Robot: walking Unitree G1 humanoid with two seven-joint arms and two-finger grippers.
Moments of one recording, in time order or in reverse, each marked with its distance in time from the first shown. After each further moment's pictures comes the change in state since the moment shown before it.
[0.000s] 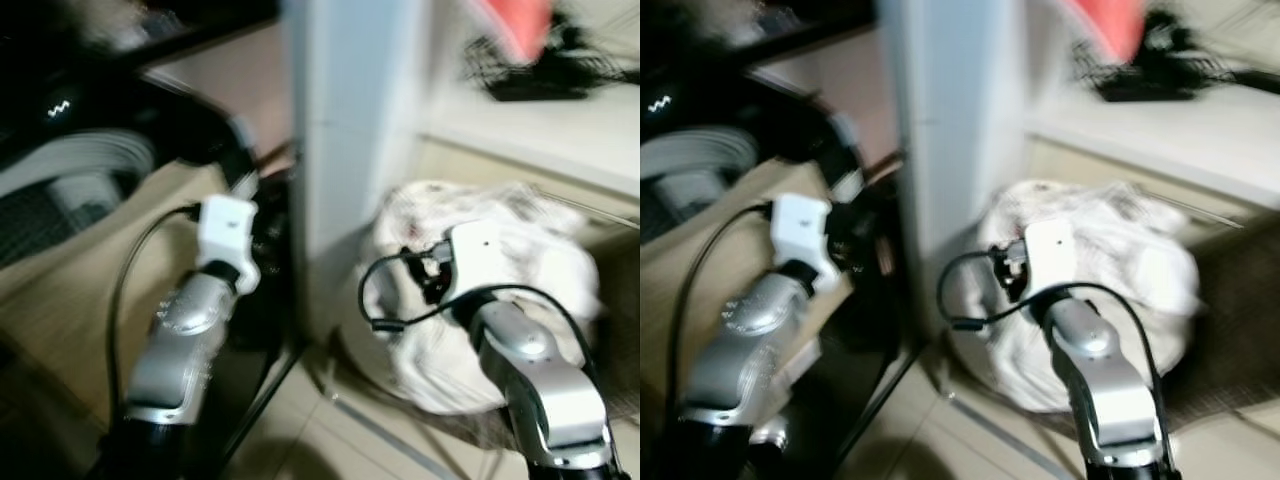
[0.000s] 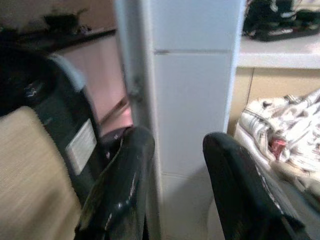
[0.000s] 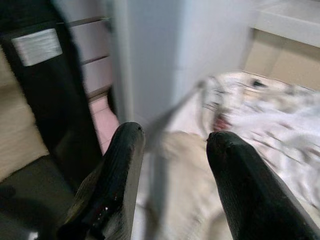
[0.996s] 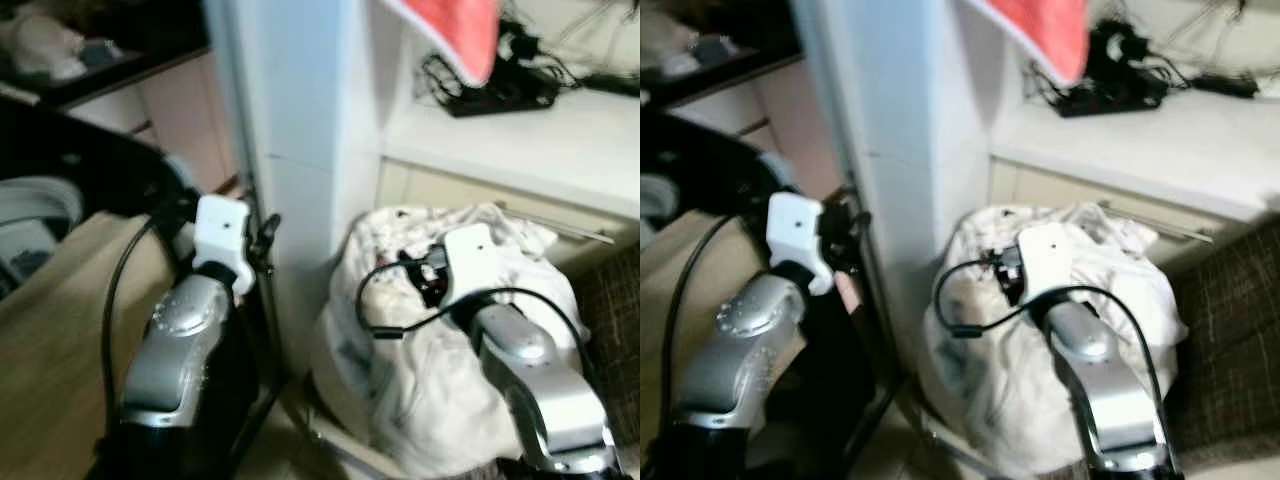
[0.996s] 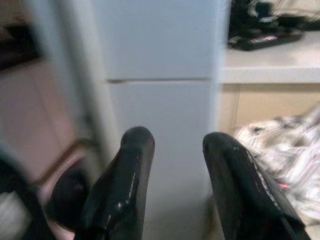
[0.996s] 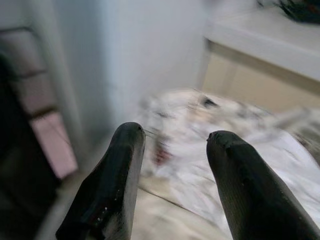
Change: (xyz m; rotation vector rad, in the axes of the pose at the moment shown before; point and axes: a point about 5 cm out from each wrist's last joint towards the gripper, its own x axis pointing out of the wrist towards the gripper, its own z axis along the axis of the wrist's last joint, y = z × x) left arm -0.001 -0.013 0.000 -0.014 0.002 -0.047; right arm -0.004 -0.006 -0.008 -0.061 0.017 -0.024
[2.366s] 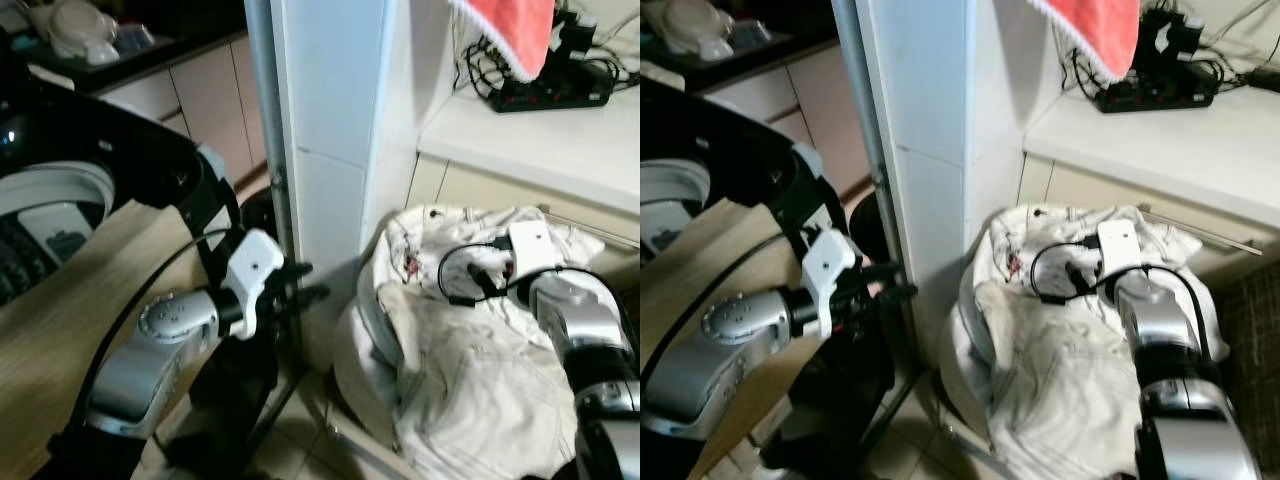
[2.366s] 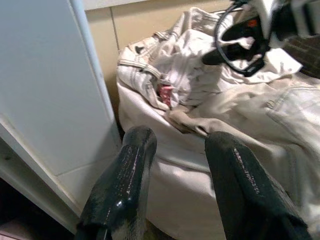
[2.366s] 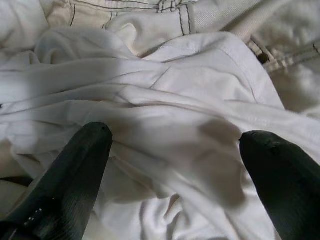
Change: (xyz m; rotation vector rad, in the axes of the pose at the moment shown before) left arm -0.027 -0.006 -0.013 0.097 0.211 -0.632; right arm 0.060 -0.123 -0.056 0.005 0.365 -0.222
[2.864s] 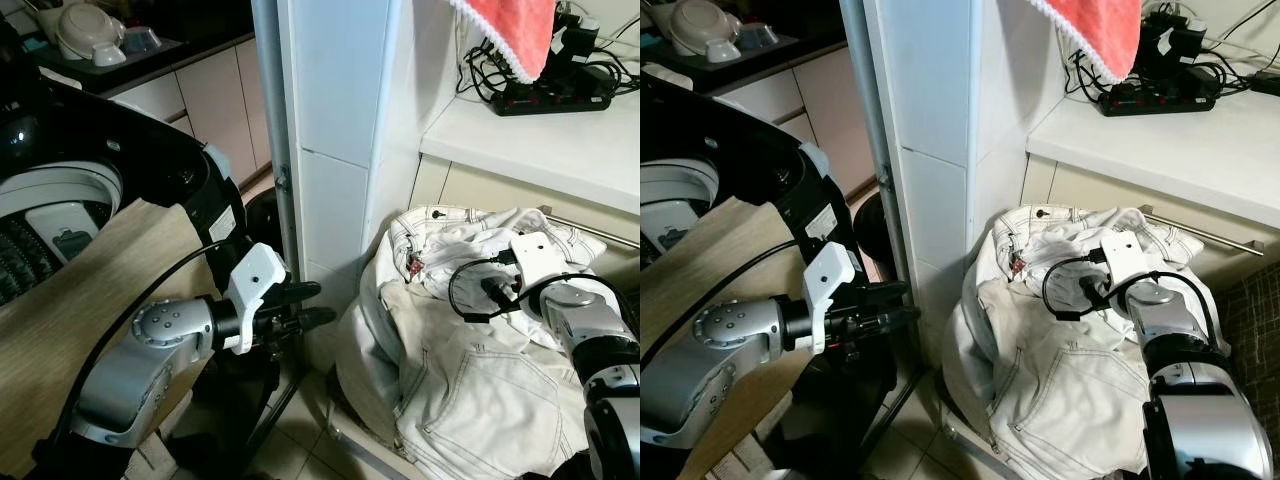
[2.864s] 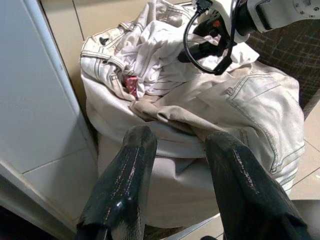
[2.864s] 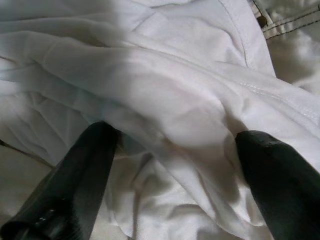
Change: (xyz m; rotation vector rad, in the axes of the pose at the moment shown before) left arm -0.007 -0.010 0.000 -0.017 0.033 -0.115; right arm 0.005 -0.014 -0.015 -0.104 0.090 -0.004
